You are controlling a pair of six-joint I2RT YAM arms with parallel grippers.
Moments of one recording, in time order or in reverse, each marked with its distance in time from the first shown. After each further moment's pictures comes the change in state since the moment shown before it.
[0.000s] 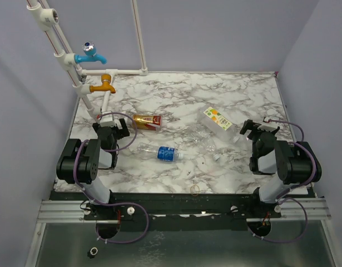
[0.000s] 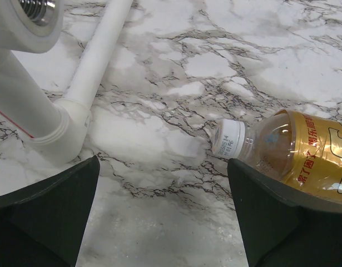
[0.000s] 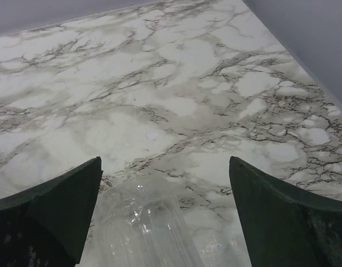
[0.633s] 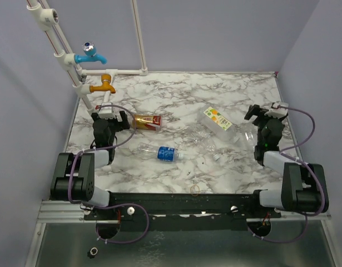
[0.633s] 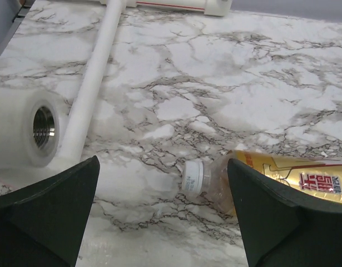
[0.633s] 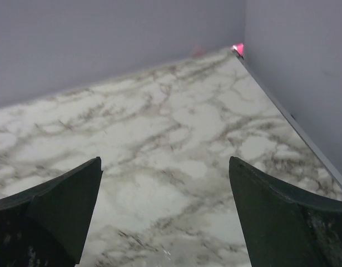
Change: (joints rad) left arm 0.006 -0.187 0.056 -0.166 0.109 0.041; right arm 0.000 -0.237 0.130 -0.315 0.021 0.016
